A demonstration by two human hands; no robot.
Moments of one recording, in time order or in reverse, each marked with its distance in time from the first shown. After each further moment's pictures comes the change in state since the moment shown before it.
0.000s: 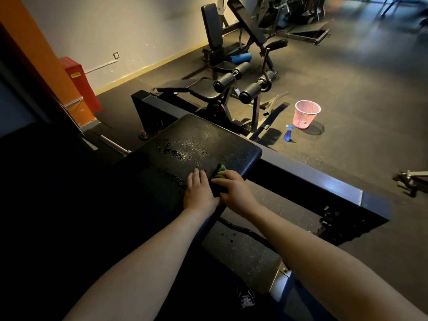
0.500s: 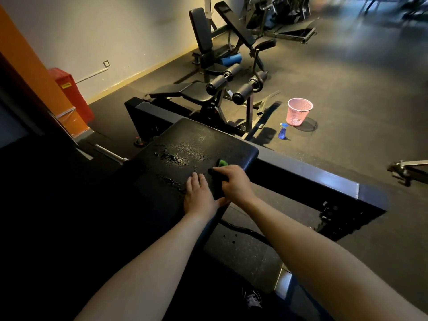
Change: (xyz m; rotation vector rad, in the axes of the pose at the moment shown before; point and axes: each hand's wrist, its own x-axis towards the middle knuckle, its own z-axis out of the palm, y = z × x) left_hand -0.001 0.002 0.000 0.023 -0.020 -0.023; right_hand 0.026 -0.005 -0.007 0.090 0.075 0.261
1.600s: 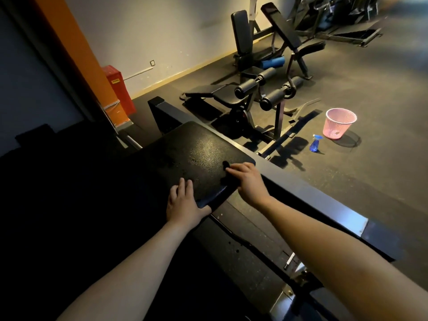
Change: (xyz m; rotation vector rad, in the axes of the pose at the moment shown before) left_hand -0.008 0.040 0.017 0.122 0.062 -0.236; right_hand 0.039 0.108 -0.056 -0.180 -0.091 -0.319
